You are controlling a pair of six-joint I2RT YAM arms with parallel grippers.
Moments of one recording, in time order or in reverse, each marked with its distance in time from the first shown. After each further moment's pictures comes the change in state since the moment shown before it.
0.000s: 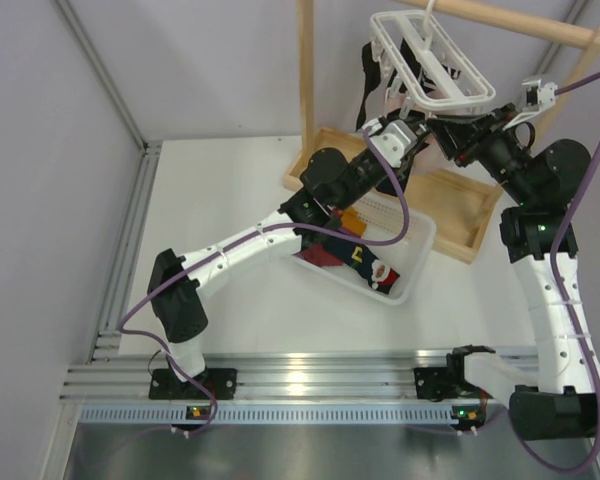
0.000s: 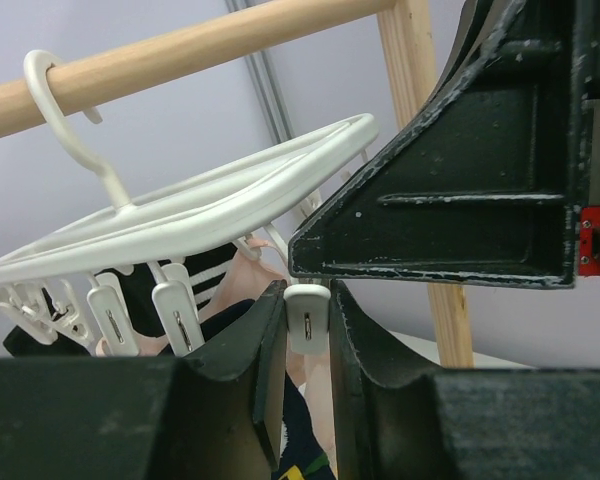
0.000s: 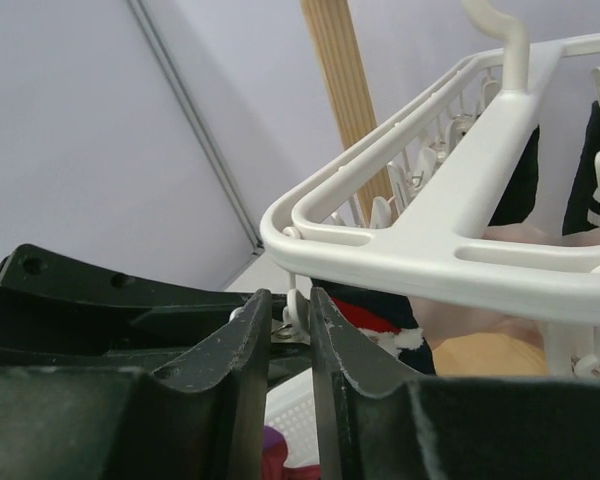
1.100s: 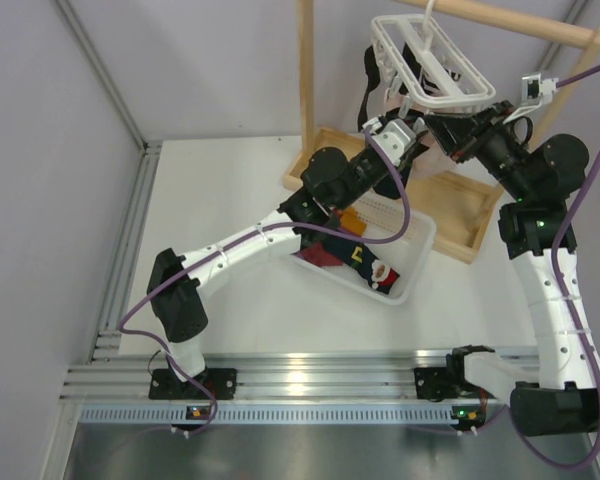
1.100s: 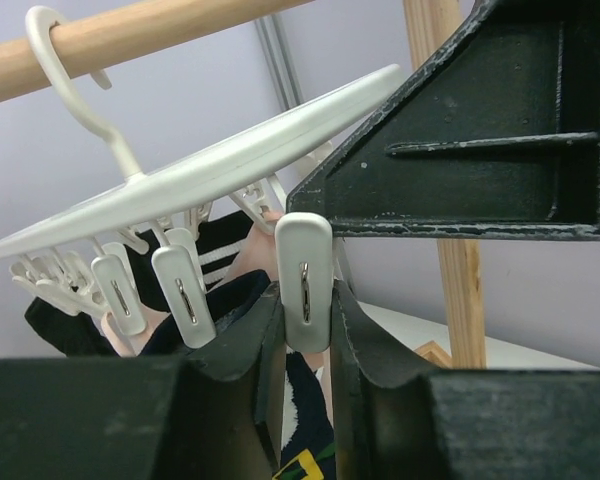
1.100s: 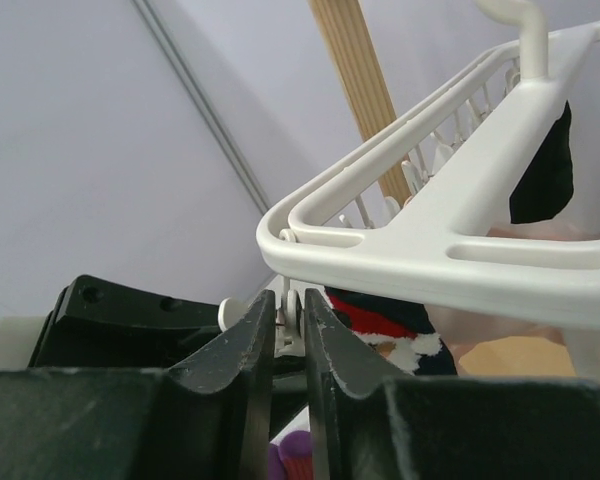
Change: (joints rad) left arm 0.013 -0.002 -0.010 -0.028 -0.034 -0.001; right arm 0.019 0.026 0.029 -0.012 0.029 0.101
